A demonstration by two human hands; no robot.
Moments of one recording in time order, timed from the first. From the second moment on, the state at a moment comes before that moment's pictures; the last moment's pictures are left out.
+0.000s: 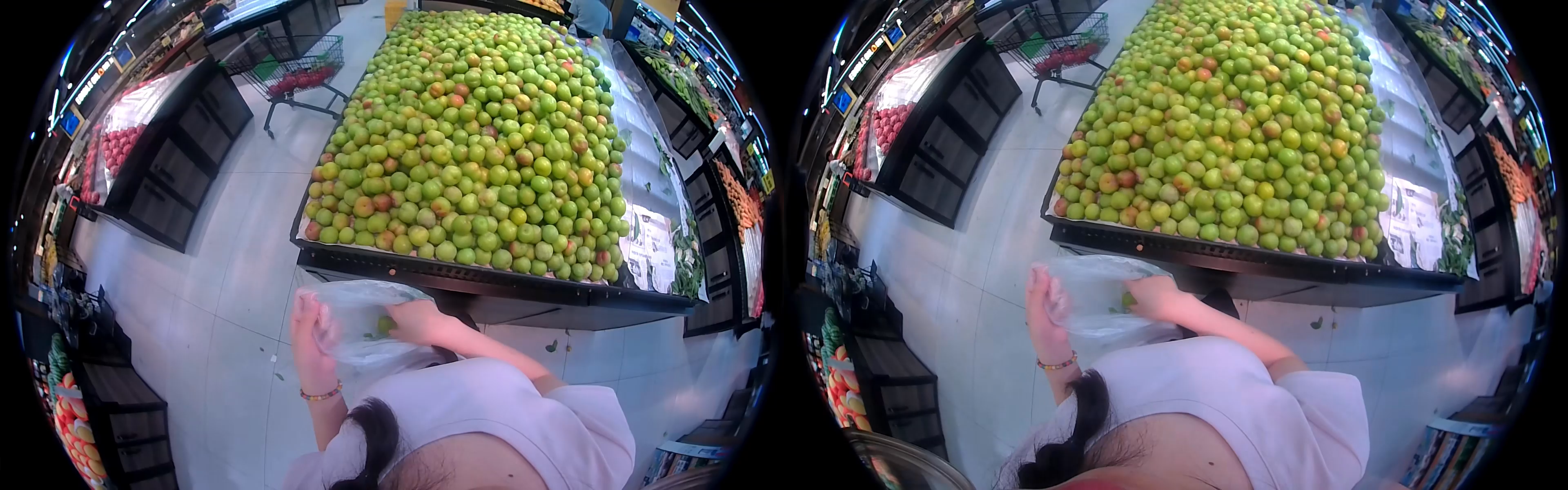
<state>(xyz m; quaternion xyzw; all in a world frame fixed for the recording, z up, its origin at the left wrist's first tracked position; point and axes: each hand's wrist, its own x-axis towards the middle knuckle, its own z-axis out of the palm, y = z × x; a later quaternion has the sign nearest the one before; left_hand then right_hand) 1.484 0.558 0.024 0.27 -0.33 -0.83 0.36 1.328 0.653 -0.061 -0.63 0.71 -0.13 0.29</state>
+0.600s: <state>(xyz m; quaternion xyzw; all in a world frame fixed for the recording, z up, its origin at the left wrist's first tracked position) 1.491 0.553 0.031 0.26 -0.32 -0.80 0.44 1.150 0.601 -0.047 -0.43 0.85 -0.22 -0.22</state>
